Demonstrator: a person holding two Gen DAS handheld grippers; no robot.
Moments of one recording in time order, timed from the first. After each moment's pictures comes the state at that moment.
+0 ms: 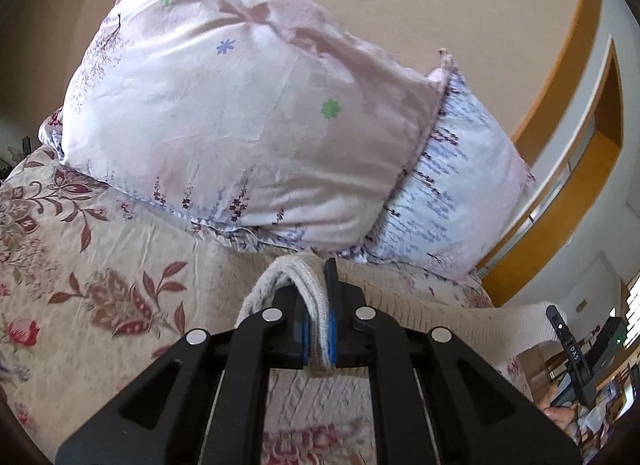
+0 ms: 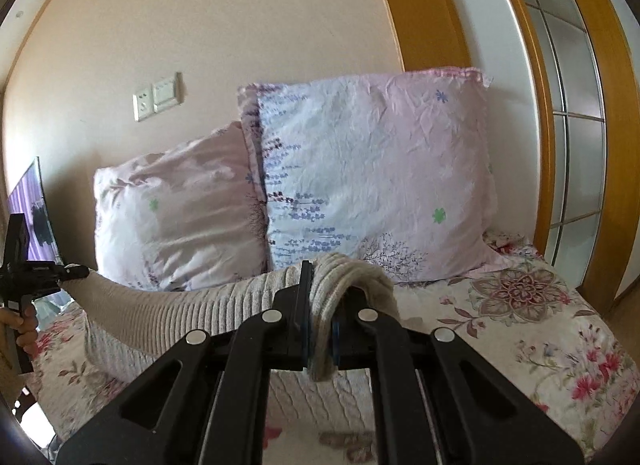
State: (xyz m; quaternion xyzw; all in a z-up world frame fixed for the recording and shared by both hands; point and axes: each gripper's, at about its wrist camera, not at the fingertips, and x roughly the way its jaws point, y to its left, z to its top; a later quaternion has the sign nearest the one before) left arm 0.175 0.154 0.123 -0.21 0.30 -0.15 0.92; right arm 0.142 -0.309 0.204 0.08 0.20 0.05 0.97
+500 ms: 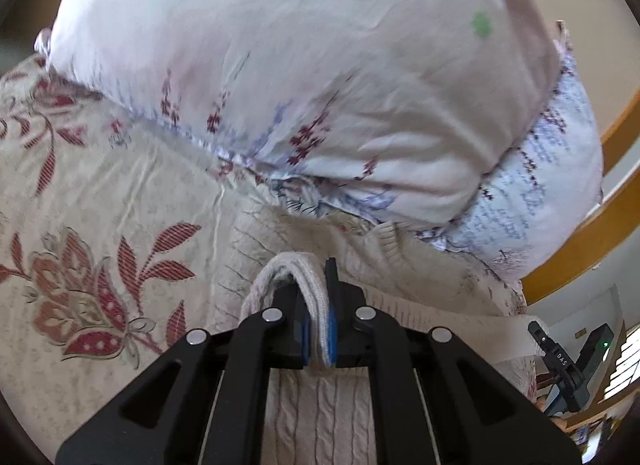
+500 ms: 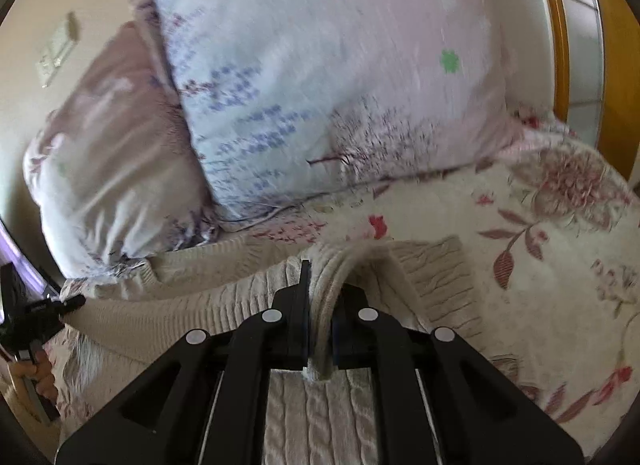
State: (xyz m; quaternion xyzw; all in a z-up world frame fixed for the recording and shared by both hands) left arm 0.268 0.156 0.025 -0.26 0.41 -0.10 0.87; right arm 0.257 -0.324 0.097 0.17 0.39 0.01 0.90
